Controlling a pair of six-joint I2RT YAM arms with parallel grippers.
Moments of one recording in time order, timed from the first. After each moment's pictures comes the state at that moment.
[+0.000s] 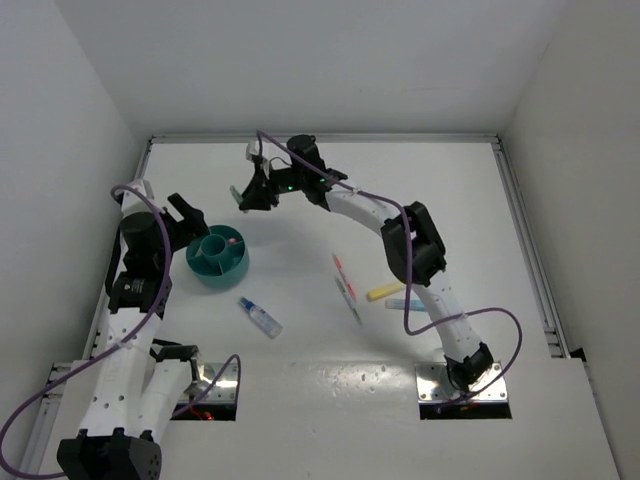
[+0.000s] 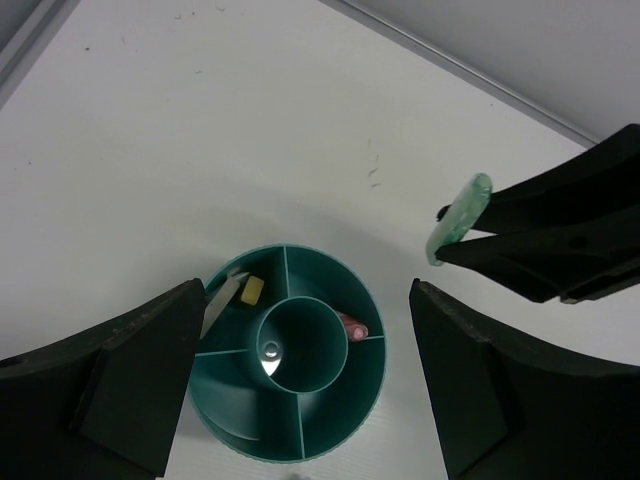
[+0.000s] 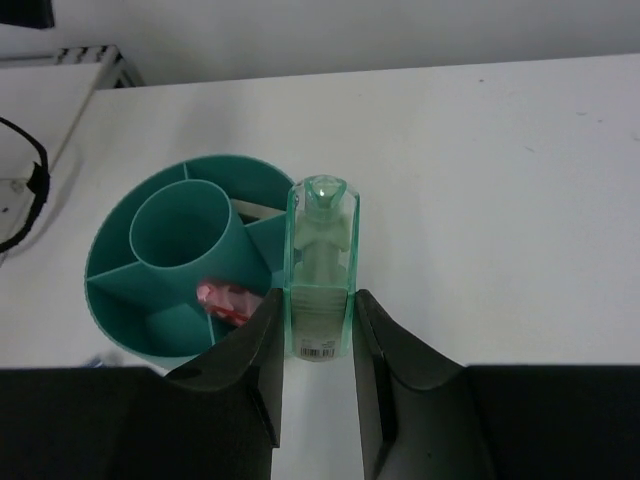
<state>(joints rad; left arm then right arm) 0.07 0.72 0.71 -0.28 -0.08 -0.43 0.67 2.39 2.00 0.07 -0.91 -0.21</state>
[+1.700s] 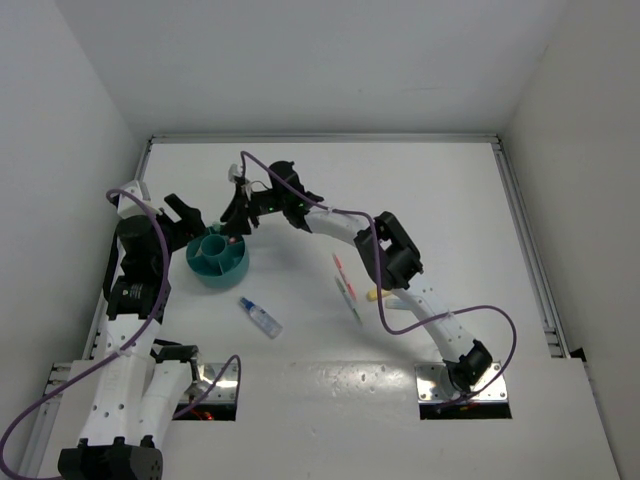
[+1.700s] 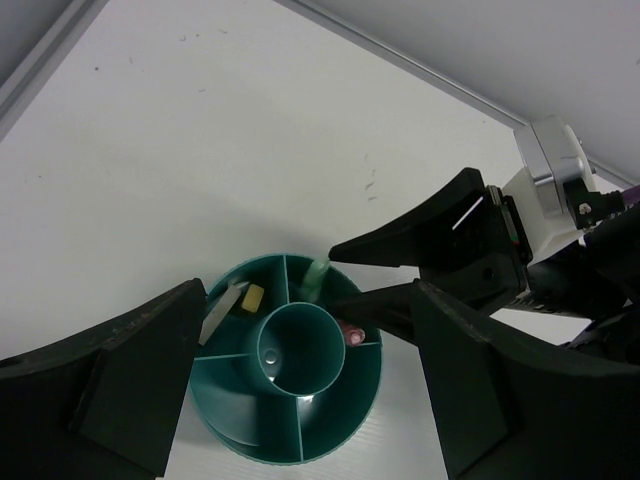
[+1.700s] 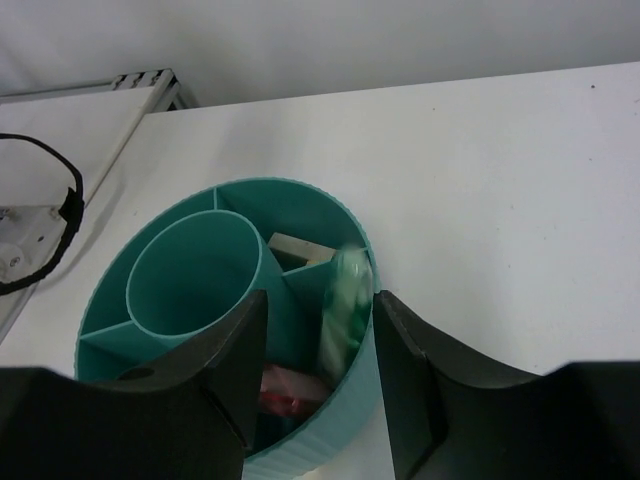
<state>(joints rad) 0.07 0.68 0.71 -0.28 -0.10 -0.43 0.76 2.62 2.07 0.39 -0.97 0.05</state>
